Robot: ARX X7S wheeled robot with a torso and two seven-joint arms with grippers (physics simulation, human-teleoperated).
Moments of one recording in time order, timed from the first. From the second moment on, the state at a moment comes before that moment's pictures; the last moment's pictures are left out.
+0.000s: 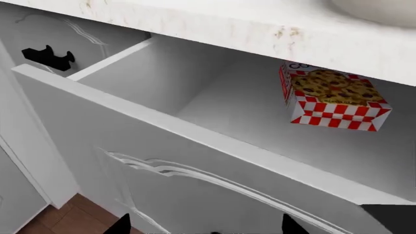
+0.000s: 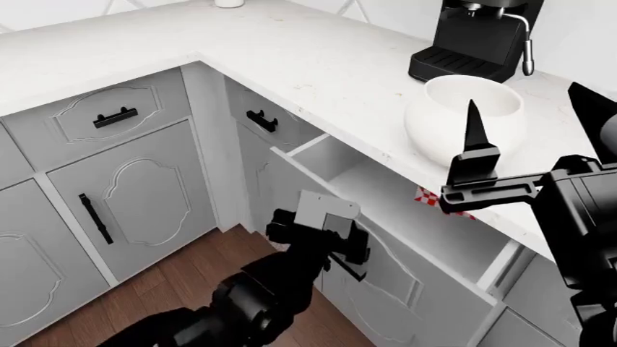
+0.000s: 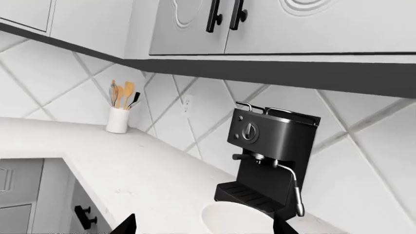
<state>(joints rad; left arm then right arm) -0.96 -0.01 1.34 -0.81 -1.13 0.00 -0.40 0.76 0.75 0.08 -0.95 1.39 1.16 0.92</state>
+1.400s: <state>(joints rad) -0.94 -1.09 1.44 0.38 -1.16 0.37 -1.04 0.34 0.45 -0.61 -0.48 0.64 0.63 0.26</state>
